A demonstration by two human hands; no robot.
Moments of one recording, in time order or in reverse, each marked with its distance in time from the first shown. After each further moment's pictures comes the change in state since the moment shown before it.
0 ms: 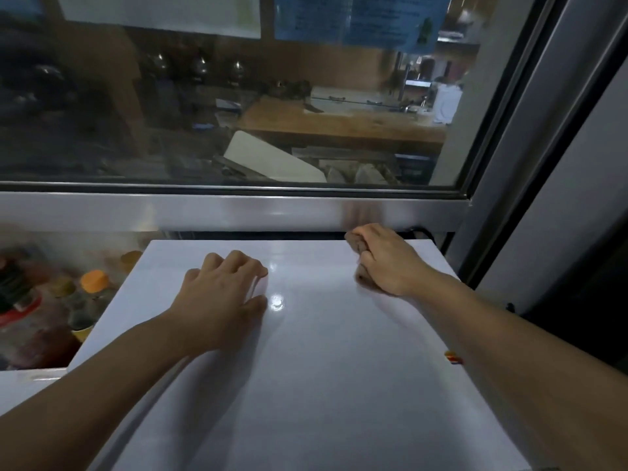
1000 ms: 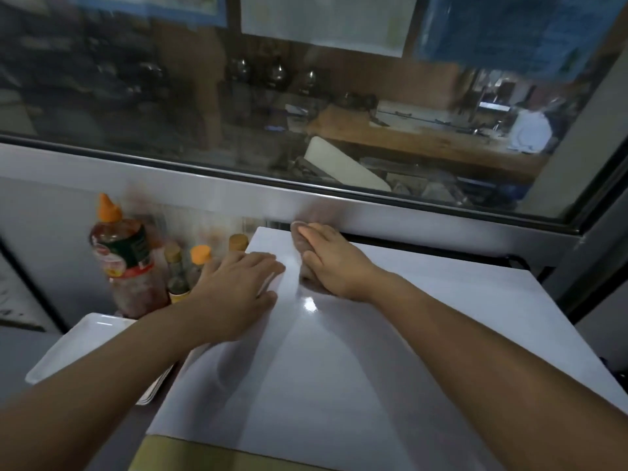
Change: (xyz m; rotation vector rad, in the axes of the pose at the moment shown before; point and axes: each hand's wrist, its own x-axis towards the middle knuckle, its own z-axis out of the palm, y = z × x) left_hand -0.061 -0.082 -0.021 -0.024 -0.025 -0.155; right_hand 0.041 -0.172 0.070 -0.005 -0.223 -0.359
